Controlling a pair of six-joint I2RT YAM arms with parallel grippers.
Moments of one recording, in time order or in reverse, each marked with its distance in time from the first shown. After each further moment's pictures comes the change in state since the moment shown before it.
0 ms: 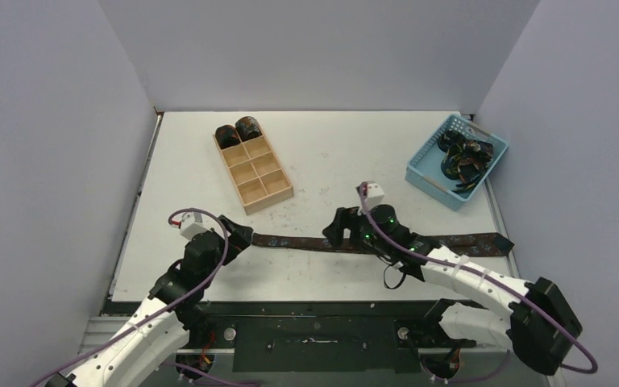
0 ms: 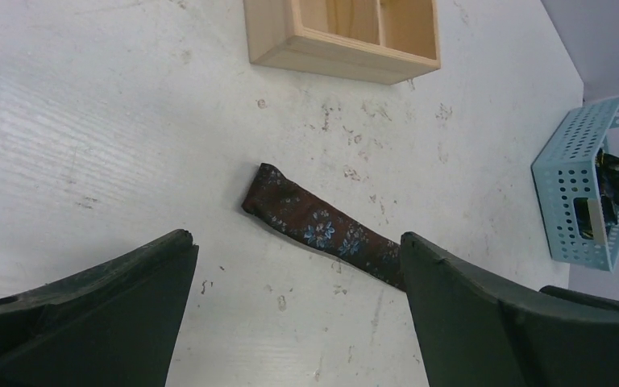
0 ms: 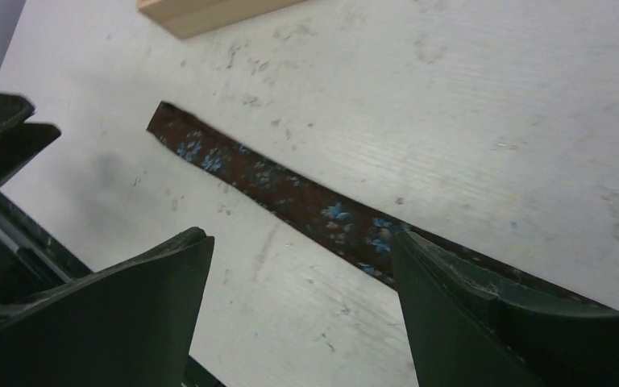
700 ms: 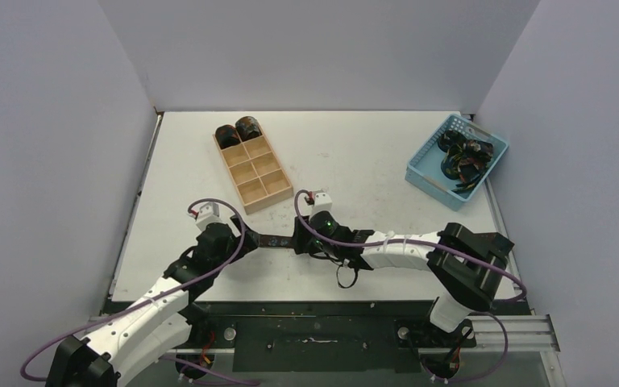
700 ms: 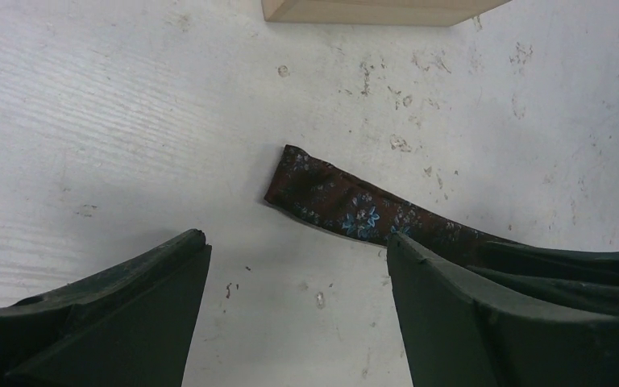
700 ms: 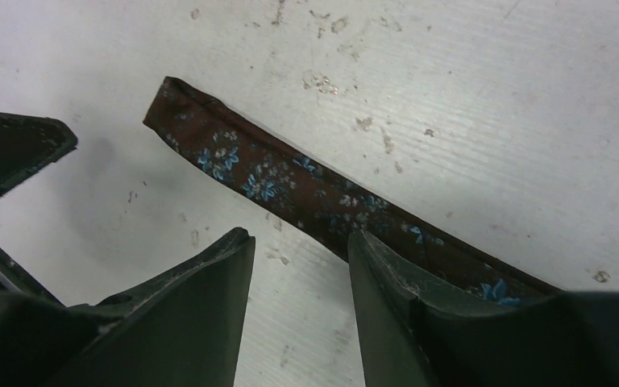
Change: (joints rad) left arm 0.006 0.259 0.032 0.068 0.062 0.096; right arm 0.304 0.578 0.256 0.126 0.180 0.099
